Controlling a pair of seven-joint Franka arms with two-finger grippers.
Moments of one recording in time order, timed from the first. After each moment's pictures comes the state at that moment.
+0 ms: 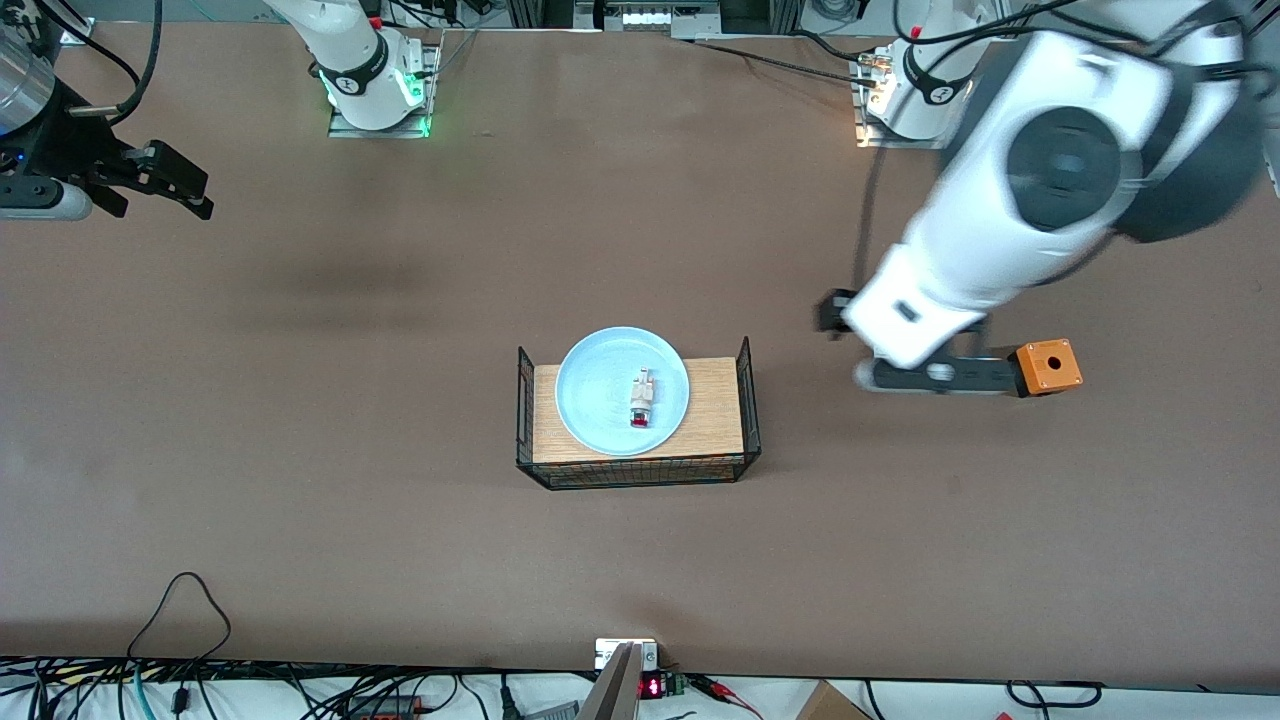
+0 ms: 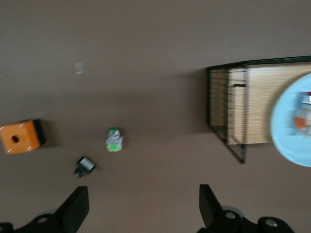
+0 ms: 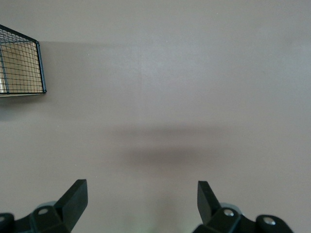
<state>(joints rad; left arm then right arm) -0.18 0.52 -0.24 -1.00 0.10 1.35 -0.43 0.03 -0.13 0.02 -1.75 0.01 1.62 0.08</state>
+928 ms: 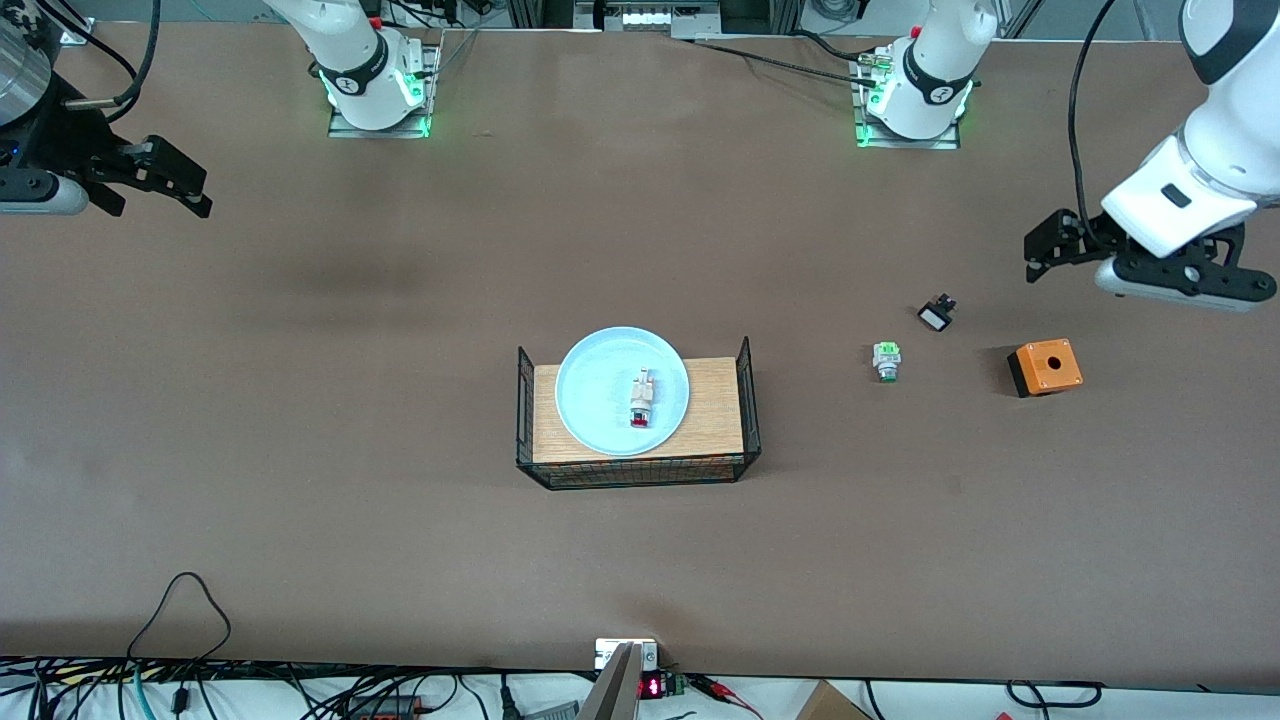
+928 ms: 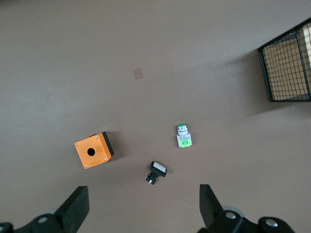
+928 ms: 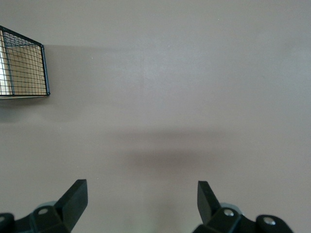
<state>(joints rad) -0.08 -0.03 -0.02 -1.74 0.03 1.74 0.09 0.03 -0.13 0.03 -1.73 0.01 1.62 0.08</state>
